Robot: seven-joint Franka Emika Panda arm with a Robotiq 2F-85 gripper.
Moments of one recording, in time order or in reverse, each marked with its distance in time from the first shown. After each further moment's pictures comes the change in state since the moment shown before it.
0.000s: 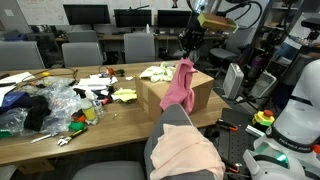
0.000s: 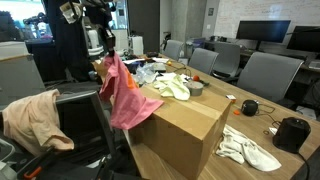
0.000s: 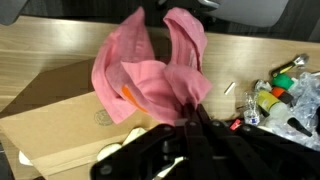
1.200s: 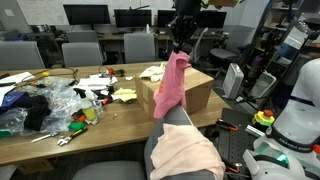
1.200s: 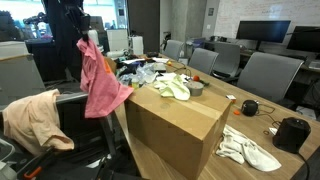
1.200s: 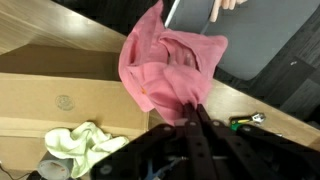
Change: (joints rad) arm 0.073 0.057 0.169 0.224 0.015 -0.256 -0.127
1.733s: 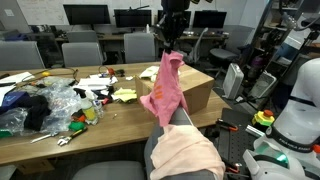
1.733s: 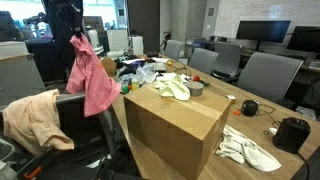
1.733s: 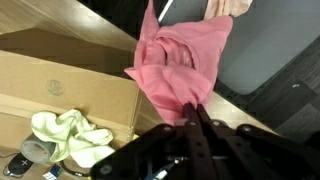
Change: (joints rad) arm 0.035 0.110 0.073 0.138 -0.061 -0.085 0.000
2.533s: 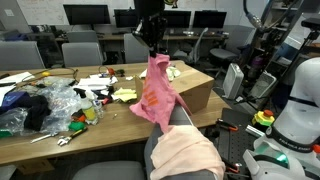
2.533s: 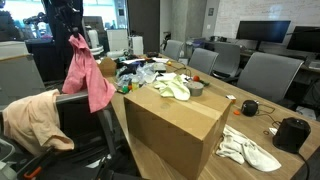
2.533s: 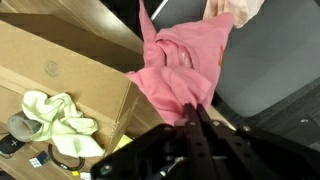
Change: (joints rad) arm 0.079 0.248 0.036 0.259 -0.117 -0.156 0.003
